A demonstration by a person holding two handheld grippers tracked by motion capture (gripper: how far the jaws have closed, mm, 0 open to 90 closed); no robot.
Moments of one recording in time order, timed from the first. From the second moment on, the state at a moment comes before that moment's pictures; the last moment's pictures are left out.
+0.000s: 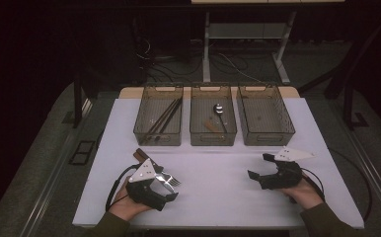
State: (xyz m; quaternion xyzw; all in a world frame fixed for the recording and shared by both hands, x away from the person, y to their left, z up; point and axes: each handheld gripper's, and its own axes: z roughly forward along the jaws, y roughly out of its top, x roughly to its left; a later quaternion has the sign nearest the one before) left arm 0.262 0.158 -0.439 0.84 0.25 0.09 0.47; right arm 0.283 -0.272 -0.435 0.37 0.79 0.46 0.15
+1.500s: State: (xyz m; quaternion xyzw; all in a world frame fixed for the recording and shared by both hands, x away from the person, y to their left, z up) left arm 0.334 0.203 -0.420 0.86 0.32 0.14 0.38; right arm 0.255 -0.290 -0.449 0.38 0.80 0.45 0.13
